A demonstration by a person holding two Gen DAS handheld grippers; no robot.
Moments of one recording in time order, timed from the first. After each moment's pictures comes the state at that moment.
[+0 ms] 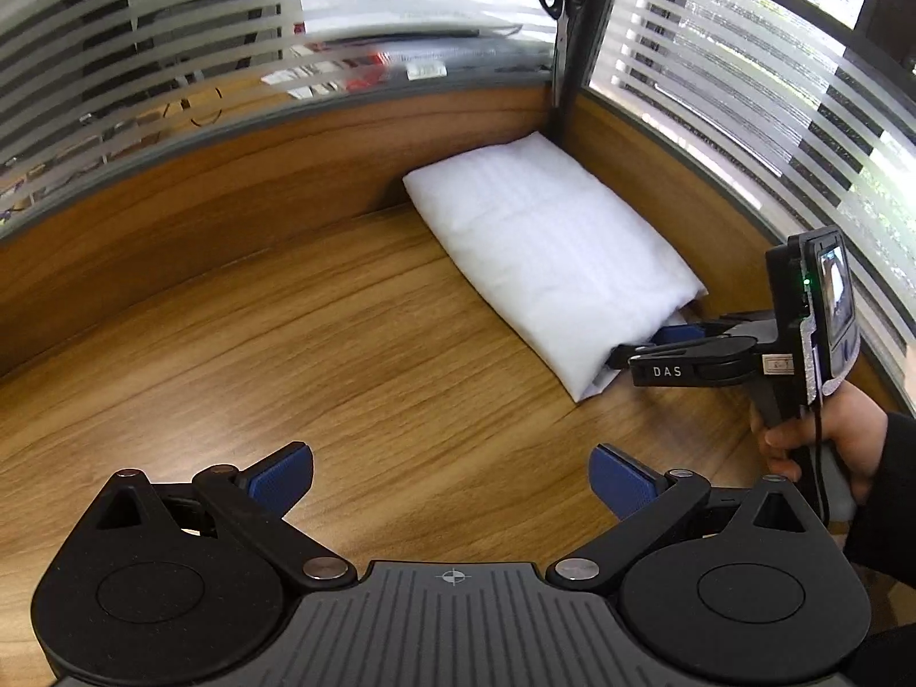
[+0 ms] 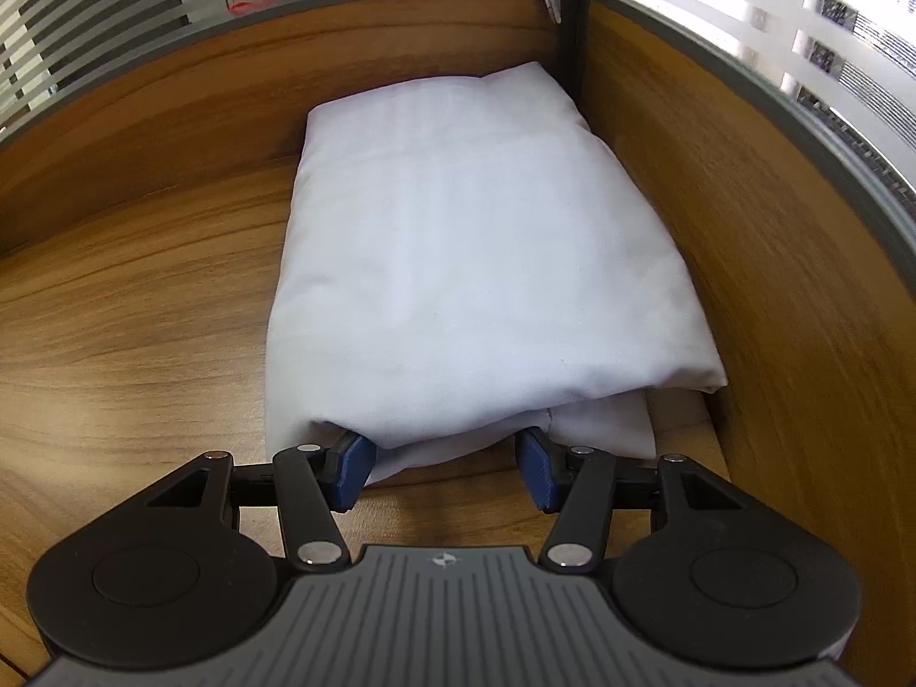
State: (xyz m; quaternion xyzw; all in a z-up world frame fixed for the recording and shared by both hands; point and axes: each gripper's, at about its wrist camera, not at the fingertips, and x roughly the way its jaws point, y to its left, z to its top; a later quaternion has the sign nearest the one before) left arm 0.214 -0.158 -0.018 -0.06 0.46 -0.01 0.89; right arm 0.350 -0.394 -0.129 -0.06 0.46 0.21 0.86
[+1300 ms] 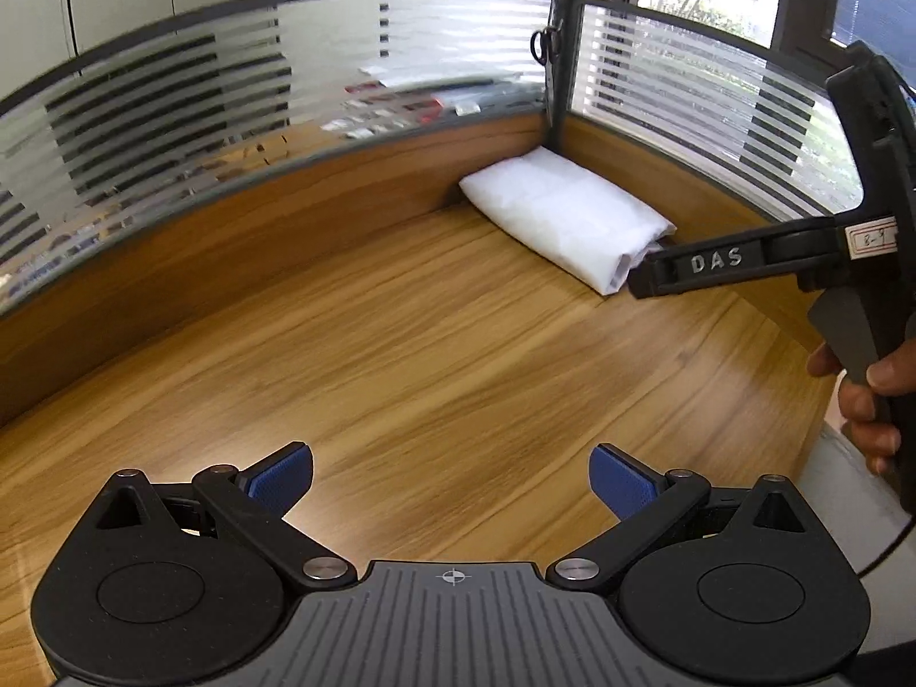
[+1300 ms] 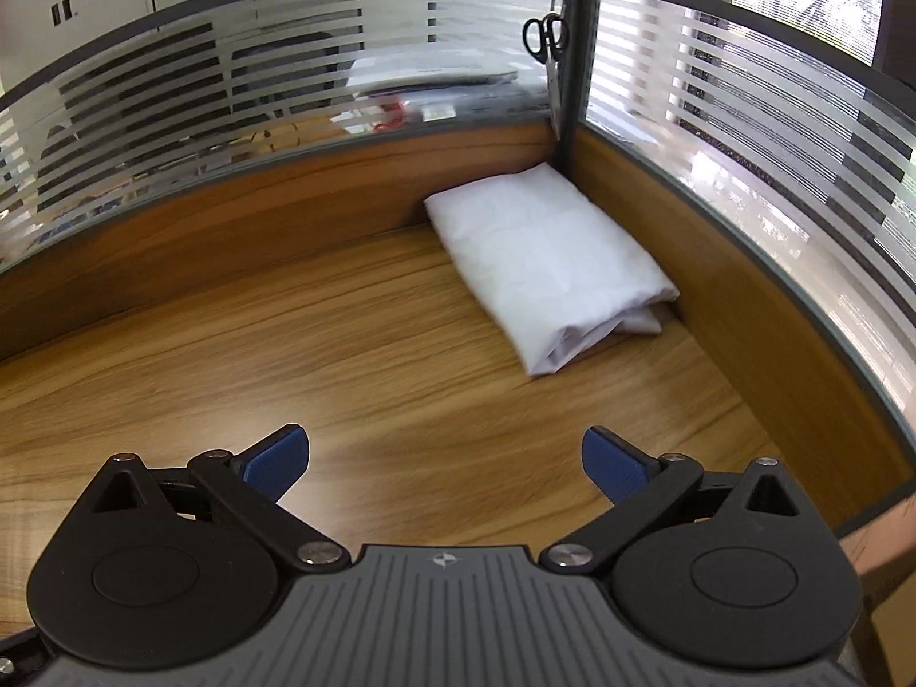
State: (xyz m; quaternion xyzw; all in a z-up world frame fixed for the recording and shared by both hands) left arm 0.005 -0.077 0.010 0.01 0.39 -0.02 0.92; right arm 0.118 -0.258 0.021 -0.02 0.41 0.09 0.91
